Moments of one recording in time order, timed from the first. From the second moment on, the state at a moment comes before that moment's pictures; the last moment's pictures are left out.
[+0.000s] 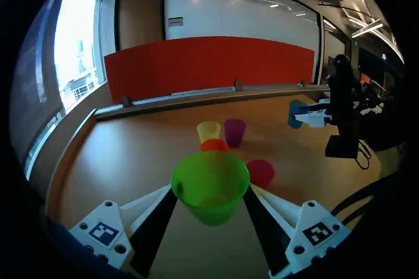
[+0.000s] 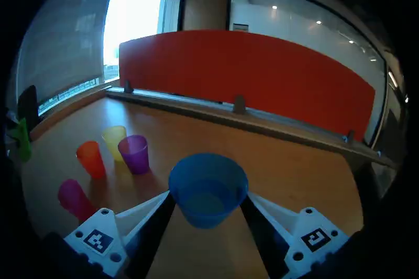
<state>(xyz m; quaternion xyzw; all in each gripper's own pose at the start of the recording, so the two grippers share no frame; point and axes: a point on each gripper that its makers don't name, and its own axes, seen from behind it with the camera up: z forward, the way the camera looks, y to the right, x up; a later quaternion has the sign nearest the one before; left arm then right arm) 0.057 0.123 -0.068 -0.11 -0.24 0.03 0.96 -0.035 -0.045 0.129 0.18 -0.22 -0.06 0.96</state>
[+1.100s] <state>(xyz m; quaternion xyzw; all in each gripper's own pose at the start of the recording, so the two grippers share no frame) 0.129 0.138 -0.059 -0.19 -0.16 0.04 0.97 0.183 -0.083 0.017 0.18 -0.05 -0.04 0.98</state>
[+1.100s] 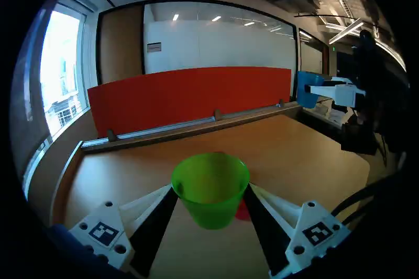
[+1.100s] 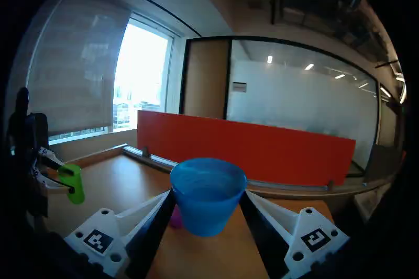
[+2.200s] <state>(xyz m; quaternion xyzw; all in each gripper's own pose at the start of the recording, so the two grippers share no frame) 0.151 0.153 -0.071 -0.21 -0.14 0.03 0.97 0.249 -0.112 -0.023 0.20 0.01 -0.03 0.98</state>
